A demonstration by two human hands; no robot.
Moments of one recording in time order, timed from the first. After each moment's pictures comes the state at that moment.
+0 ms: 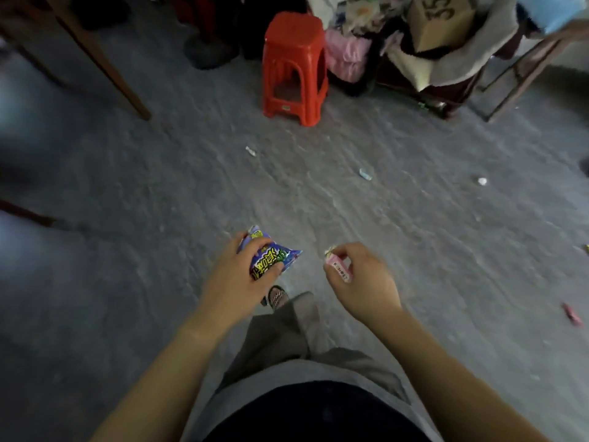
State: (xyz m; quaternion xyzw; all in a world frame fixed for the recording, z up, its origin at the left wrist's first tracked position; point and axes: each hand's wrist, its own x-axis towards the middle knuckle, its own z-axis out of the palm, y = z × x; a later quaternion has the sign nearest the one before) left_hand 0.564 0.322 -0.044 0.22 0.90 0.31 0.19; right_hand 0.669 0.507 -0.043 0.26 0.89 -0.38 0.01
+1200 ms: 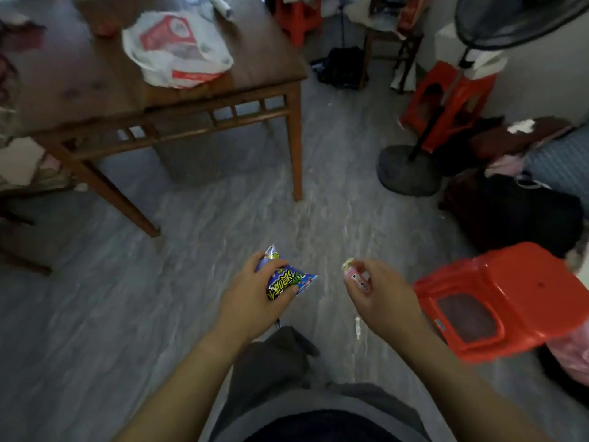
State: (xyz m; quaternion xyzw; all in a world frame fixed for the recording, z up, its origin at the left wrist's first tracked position) left_hand -0.181 0.272 -0.037 -0.12 0.93 0.36 0.02; right_hand -0.249 0.485 -0.026 -0.14 0.94 -0.31 0.09
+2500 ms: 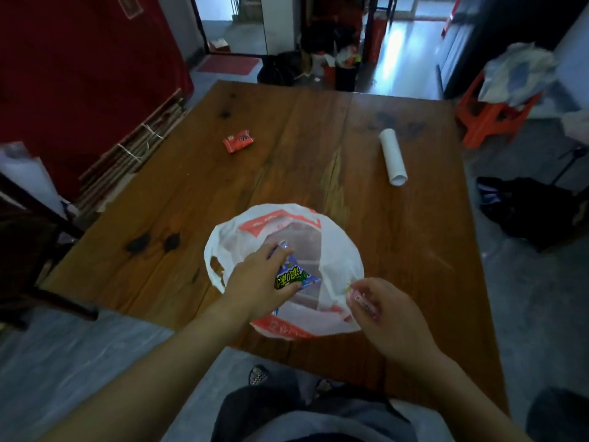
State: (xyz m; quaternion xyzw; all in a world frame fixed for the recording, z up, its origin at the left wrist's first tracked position) left_hand -0.787 -0.239 -0.003 -0.30 0.94 0.18 0.00; right_hand -0.928 -0.048 -0.004 -0.44 0.81 -0.33 0.21
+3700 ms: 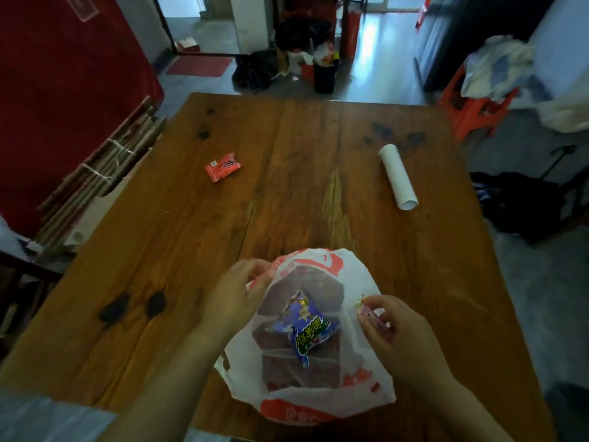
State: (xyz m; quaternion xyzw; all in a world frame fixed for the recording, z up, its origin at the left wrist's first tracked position) left_hand -0.819 -0.362 -0.027 -0.34 0.86 0.36 -0.12; right_hand -0.960 -0.135 -0.015 -0.34 0.85 -0.35 0.20
